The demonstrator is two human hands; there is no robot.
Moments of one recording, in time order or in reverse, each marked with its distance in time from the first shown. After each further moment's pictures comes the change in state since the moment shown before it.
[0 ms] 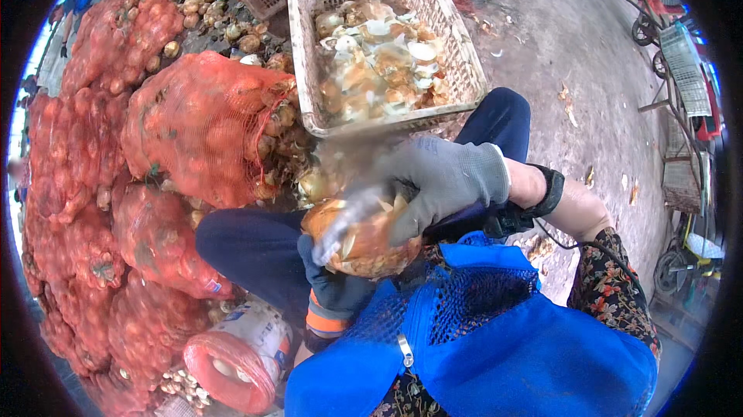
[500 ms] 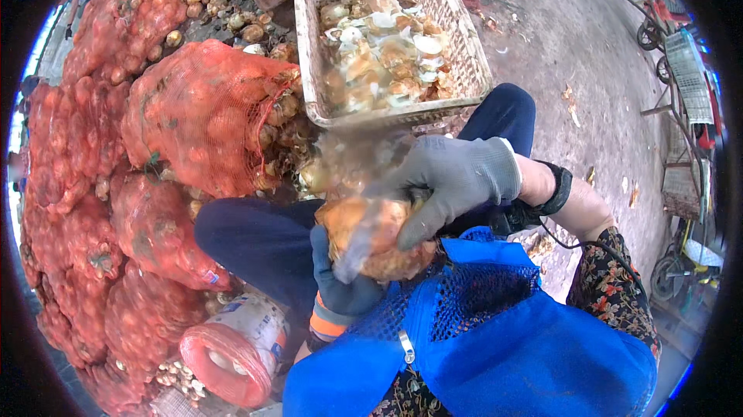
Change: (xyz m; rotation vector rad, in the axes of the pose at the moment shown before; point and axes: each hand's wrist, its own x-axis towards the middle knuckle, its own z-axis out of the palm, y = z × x) left_hand 0.009 -0.011 0.047 0.038 0.420 0.033; right_hand -0.002 0.009 0.001 0.000 -0.160 -0.027
